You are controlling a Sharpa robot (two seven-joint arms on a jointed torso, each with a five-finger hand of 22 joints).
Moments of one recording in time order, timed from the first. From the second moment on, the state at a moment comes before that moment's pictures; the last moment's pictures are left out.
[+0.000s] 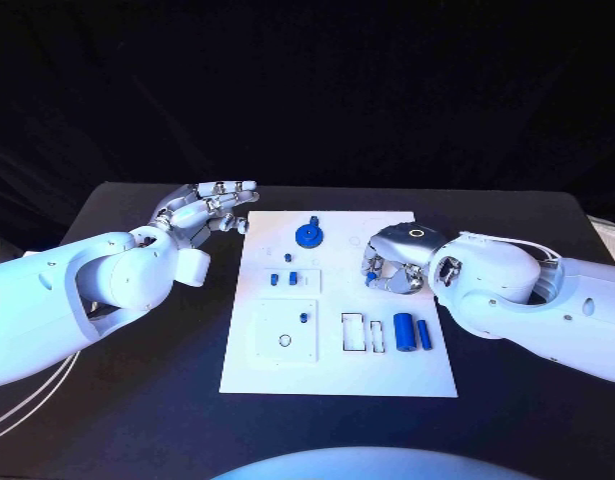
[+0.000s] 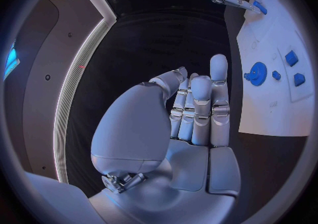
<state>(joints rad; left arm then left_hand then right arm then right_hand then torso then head) 1.17 -0.86 -0.02 1.51 0.08 -0.19 0.34 1.40 -0.13 0.46 -0.01 0.13 1.03 0.18 0.11 0.07 1.15 0.11 0.15 0.07 1.26 0.01 1.09 0.61 0.17 1.33 0.11 0.33 1.12 1.07 -0.95 0.04 1.76 -1.81 -0.11 -0.30 1.43 -0.10 0.40 0.10 0.04 1.19 0.10 0.11 0.09 1.25 0.04 0.13 0.07 1.46 -0.03 1.28 1.18 0.10 1.40 0.08 1.27 1.09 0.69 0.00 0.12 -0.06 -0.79</state>
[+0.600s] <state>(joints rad) 1.17 -0.85 -0.02 1.51 0.08 -0.19 0.34 1.40 -0.13 0.46 -0.02 0.13 1.03 0.18 0.11 0.07 1.14 0.11 0.15 0.07 1.26 0.02 1.09 0.61 0.17 1.33 0.11 0.33 1.11 1.08 -0.97 0.06 1.89 -1.78 -0.22 -0.29 1.44 -0.09 0.41 0.08 0.05 1.19 0.10 0.11 0.09 1.27 0.04 0.11 0.07 1.47 -0.03 1.28 1.18 0.10 1.40 0.07 1.27 1.10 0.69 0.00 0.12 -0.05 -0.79</state>
